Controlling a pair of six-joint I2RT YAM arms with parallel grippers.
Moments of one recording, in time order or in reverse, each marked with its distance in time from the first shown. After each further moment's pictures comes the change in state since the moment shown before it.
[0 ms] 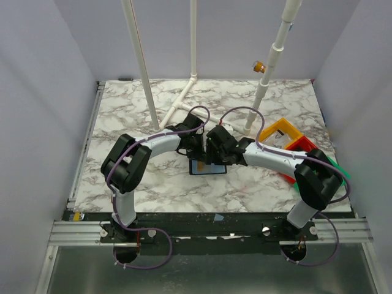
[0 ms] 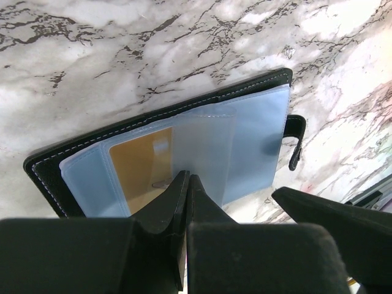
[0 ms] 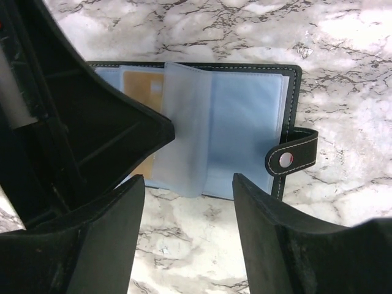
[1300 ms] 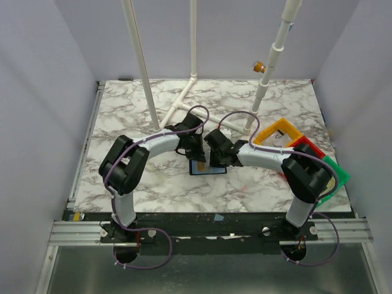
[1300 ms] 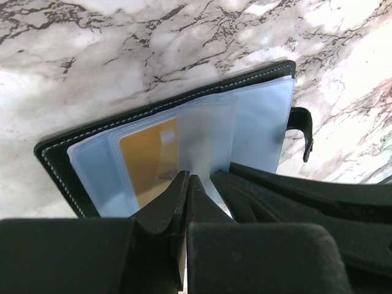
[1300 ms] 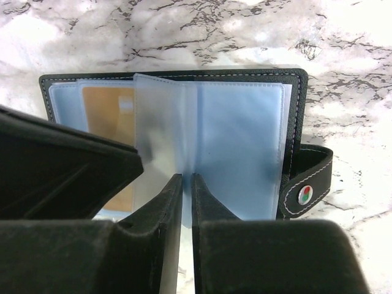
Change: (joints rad) left arm 0.000 -0.013 0.000 -0.021 -0.009 0.008; right arm 0.001 0.108 -0.010 0.063 0.010 0.024
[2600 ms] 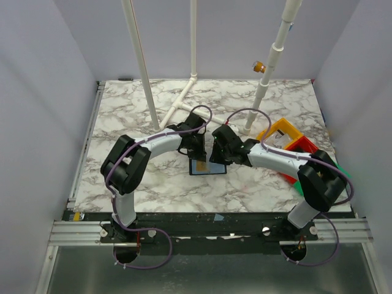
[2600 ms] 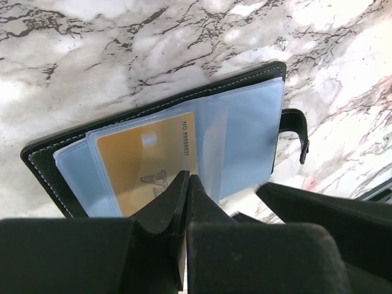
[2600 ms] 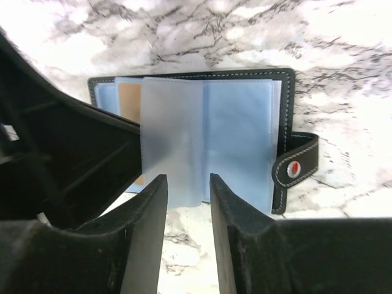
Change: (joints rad) left arm -0.018 -0.002 0.024 -0.025 -0.019 0.016; right arm -0.040 -0.116 -0.070 0.046 -0.068 0.041
